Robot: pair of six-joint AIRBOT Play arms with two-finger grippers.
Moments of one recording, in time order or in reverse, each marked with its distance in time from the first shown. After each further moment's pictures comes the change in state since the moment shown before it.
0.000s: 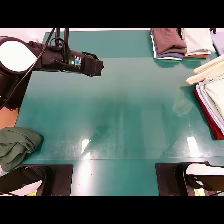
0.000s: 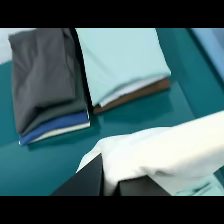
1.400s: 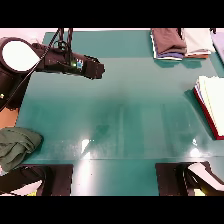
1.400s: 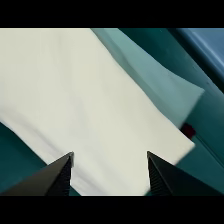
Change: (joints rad) left arm 0.000 -0.011 0.000 -0.021 -0.032 0.011; right arm -0.450 0.466 -0.634 -0.266 0.208 -0.054
